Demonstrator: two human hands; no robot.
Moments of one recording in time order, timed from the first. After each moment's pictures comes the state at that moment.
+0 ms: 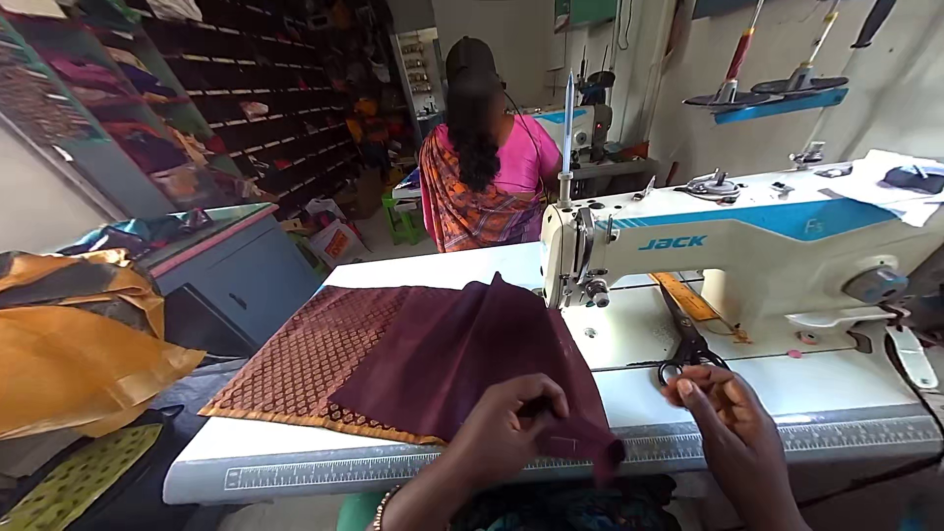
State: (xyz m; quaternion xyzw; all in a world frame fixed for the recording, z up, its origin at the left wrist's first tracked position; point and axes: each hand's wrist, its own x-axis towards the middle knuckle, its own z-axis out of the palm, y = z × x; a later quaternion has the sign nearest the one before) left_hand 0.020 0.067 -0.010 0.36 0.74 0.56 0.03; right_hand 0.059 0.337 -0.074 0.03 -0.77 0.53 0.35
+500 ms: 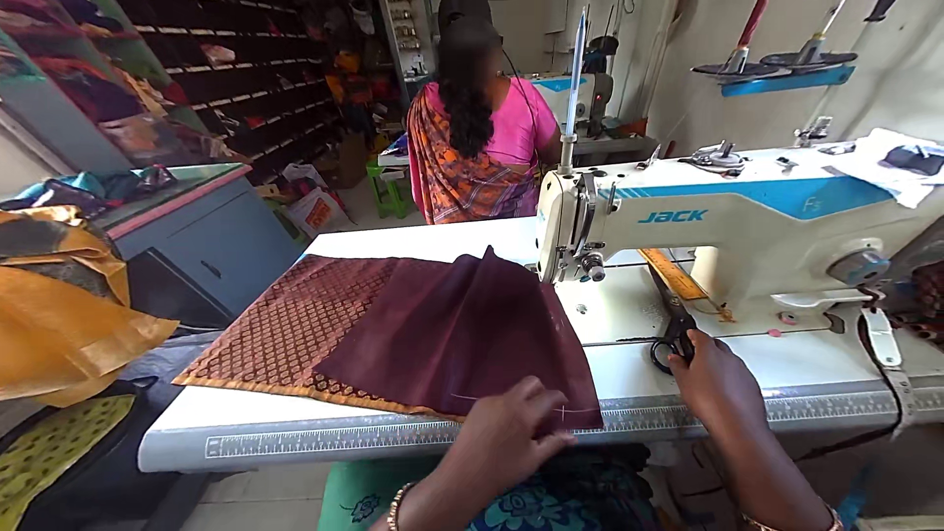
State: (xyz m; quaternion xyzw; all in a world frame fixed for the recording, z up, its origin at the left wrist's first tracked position) left_hand 0.042 0.078 -0.040 0.35 0.90 0.27 -0.03; right_hand 0.029 0.356 -0.040 -0.22 -0.94 0.23 0.10
